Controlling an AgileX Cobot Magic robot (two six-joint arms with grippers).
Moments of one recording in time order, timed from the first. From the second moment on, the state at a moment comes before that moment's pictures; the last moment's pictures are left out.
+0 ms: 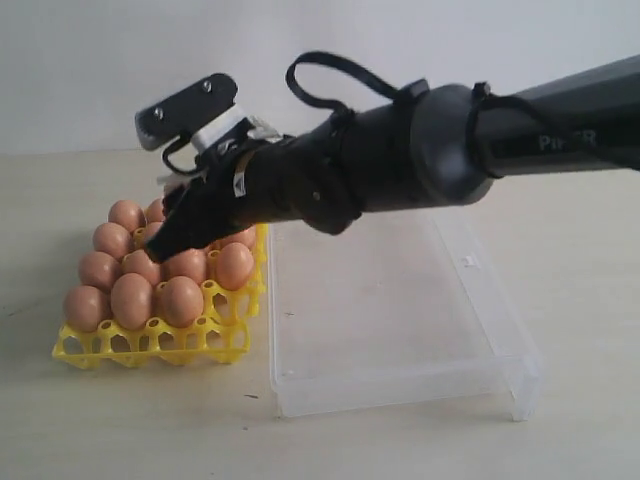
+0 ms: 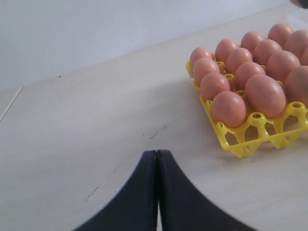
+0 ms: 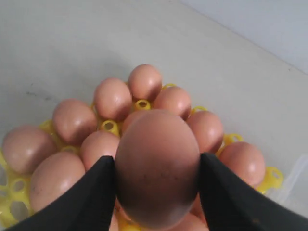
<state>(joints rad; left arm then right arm) -0.02 0.01 0.00 0.03 0.37 0.21 0.81 2.01 -1.35 -0.08 0.02 -0.02</state>
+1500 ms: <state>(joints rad) -0.02 0.01 0.00 0.03 0.37 0.21 0.82 2.07 -1.10 0.05 -0.24 -0.11</state>
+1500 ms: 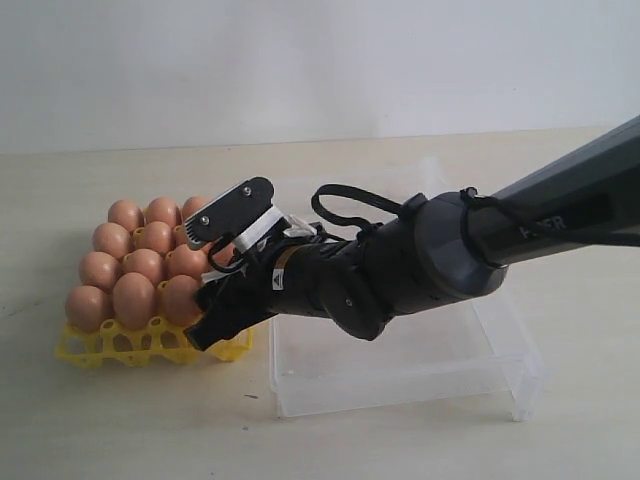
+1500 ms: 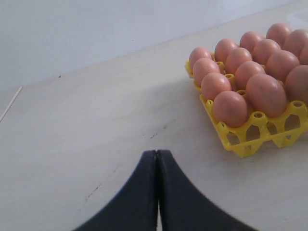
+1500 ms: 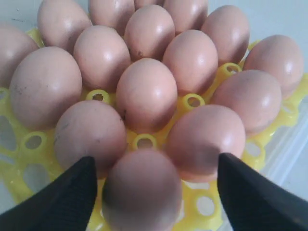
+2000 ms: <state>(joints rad) -0.02 0.01 0.00 0.03 0.37 0.21 0.80 1.79 -1.05 0.02 -0.18 -0.11</state>
